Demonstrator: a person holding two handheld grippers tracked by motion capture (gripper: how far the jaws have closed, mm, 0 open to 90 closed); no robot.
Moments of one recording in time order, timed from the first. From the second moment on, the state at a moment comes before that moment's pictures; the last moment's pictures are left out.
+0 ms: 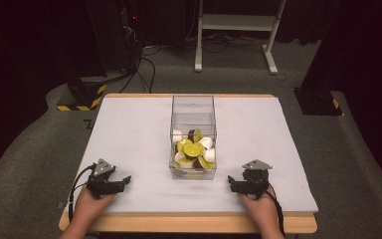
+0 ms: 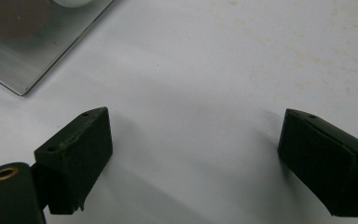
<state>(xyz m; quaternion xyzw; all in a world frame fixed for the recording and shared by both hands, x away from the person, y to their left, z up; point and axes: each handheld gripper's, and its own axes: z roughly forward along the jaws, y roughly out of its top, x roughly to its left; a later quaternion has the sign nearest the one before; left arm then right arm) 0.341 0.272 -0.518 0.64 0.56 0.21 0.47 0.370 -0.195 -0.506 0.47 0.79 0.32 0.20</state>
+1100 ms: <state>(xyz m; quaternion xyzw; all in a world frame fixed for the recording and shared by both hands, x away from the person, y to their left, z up) 0.341 0.271 -0.518 0.64 0.56 0.22 0.47 0.370 -0.195 -0.506 0.47 0.79 0.32 0.21</state>
